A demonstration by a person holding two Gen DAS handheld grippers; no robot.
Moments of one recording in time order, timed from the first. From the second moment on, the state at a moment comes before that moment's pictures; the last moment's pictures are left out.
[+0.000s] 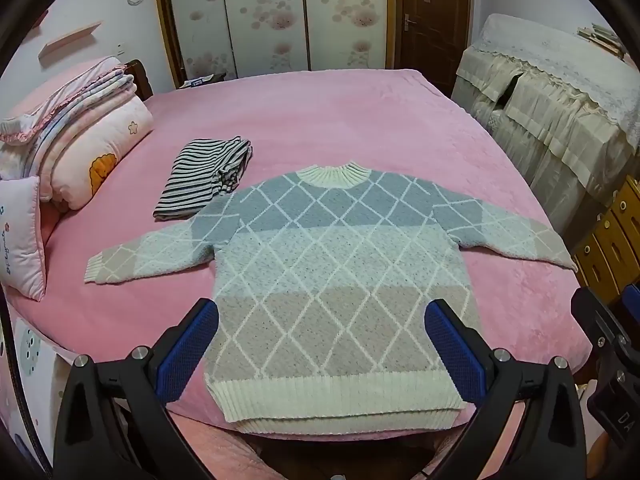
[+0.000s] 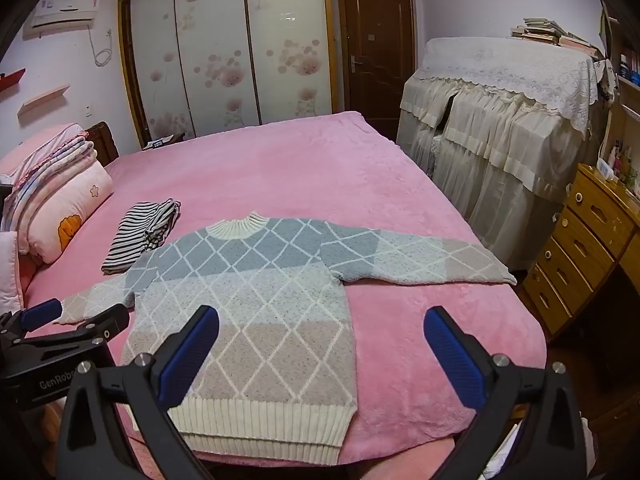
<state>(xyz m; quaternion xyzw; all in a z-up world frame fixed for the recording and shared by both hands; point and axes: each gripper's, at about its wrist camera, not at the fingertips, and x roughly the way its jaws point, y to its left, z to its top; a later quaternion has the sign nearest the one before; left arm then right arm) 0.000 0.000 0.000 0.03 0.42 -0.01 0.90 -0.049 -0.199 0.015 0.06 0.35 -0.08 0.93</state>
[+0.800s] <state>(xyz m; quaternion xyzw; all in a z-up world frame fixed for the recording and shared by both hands) -0.011 0.000 0.005 0.03 0.42 -0.01 0.91 -0.056 -0.200 0.017 0.06 0.35 -0.08 0.93</state>
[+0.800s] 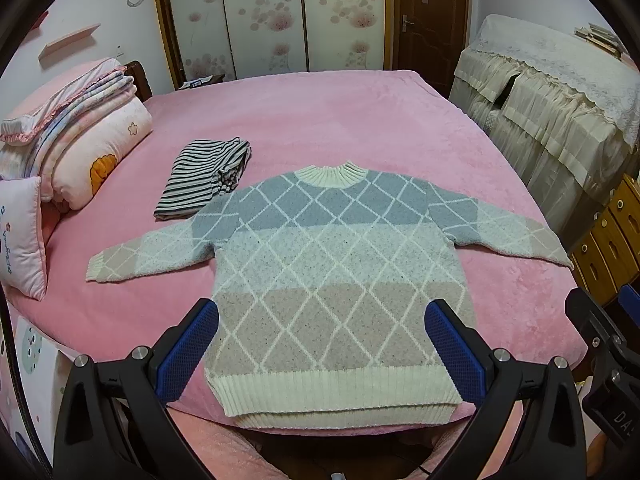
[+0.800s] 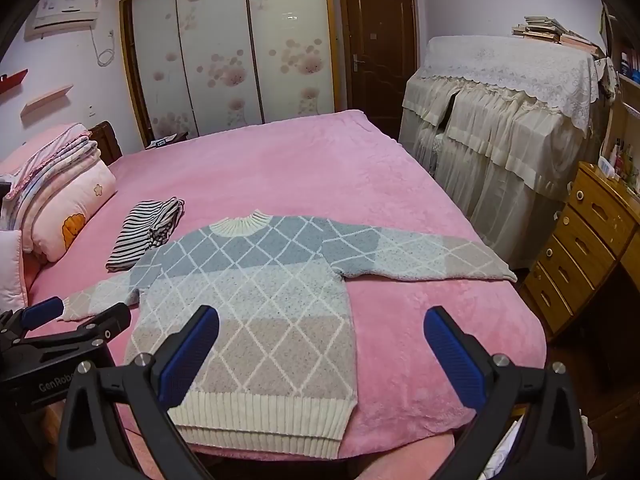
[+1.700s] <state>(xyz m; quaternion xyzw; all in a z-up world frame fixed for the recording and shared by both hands) -0.010 0.000 0.004 0.00 0.42 -0.04 0.91 -0.059 -0.204 0.011 0.06 0.36 -0.08 0.93</state>
